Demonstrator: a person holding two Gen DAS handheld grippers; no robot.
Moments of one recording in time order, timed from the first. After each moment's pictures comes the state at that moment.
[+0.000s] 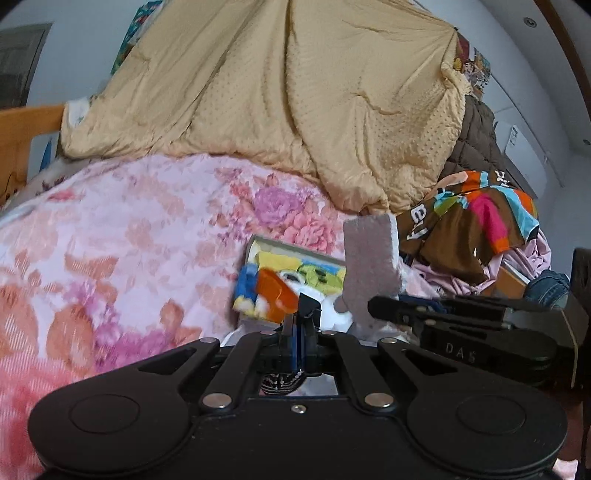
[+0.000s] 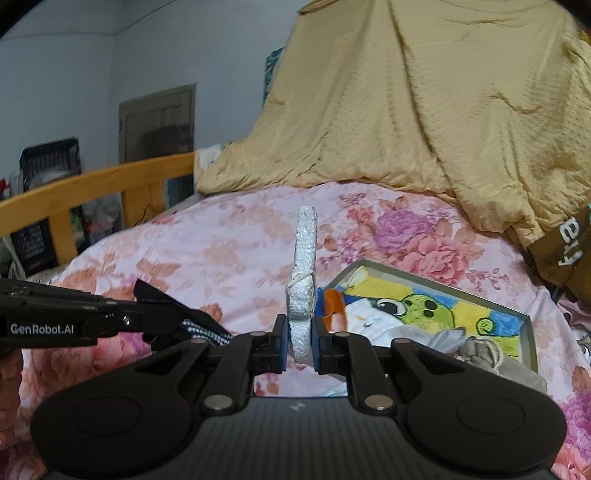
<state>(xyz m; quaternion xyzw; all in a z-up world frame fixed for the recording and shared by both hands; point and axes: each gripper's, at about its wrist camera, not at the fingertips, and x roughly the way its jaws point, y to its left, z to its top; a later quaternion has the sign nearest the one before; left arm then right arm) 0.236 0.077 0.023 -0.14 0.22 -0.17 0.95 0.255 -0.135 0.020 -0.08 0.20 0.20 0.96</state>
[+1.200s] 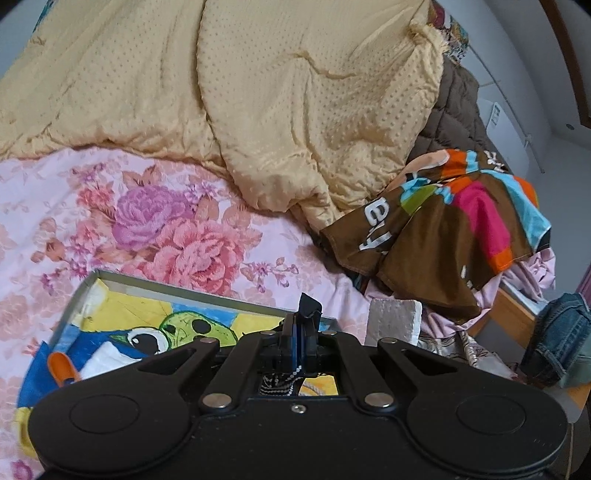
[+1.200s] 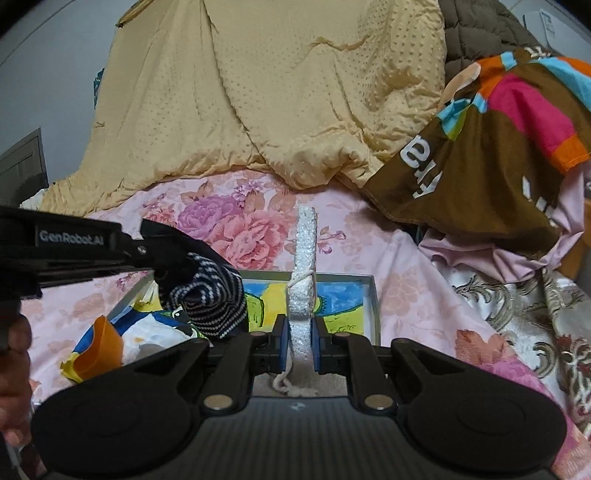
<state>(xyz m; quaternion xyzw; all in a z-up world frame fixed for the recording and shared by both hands) 0.444 -0.129 0.026 -0.14 0.24 -0.22 0.94 0.377 -0.321 -0.015 0.04 0.23 0.02 0.97</state>
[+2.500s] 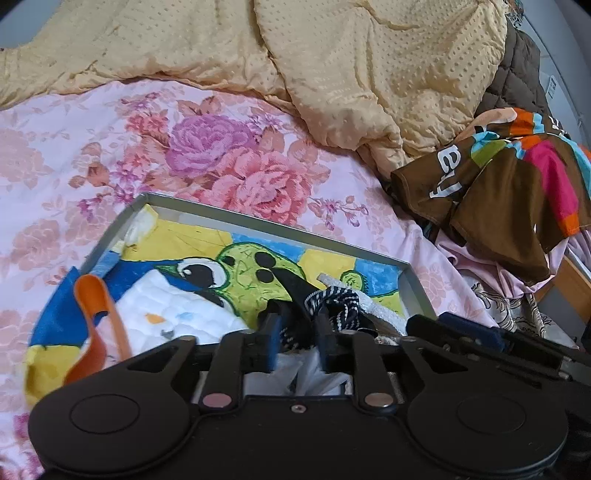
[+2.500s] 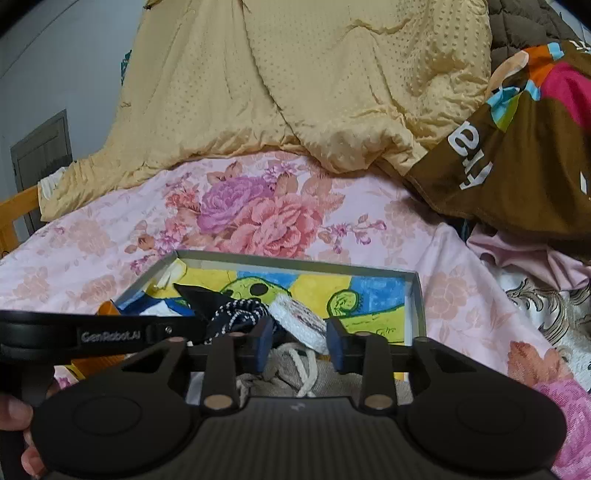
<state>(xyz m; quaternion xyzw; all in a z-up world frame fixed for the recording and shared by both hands) 0.459 -0.112 -0.032 -0.13 0.31 -0.15 0.93 0.410 -0.308 -0.032 0.02 0.24 0.07 0.97</state>
